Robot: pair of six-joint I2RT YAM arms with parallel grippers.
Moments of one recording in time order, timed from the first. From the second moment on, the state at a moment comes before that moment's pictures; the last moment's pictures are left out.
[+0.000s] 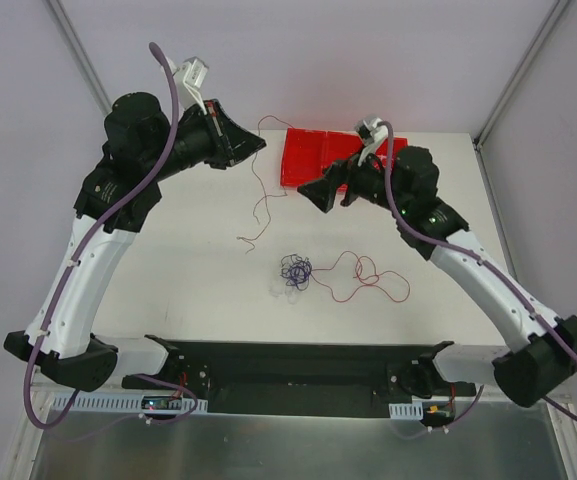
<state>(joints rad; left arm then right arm) -0.46 1.28 1.78 -0.61 0.40 -0.58 0.59 1.21 1.20 -0.10 -0.38 0.27</state>
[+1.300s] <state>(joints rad) -0.46 1.28 1.76 -0.61 0.41 -0.59 0.63 1.15 1.18 -0.05 -0.31 0.34</state>
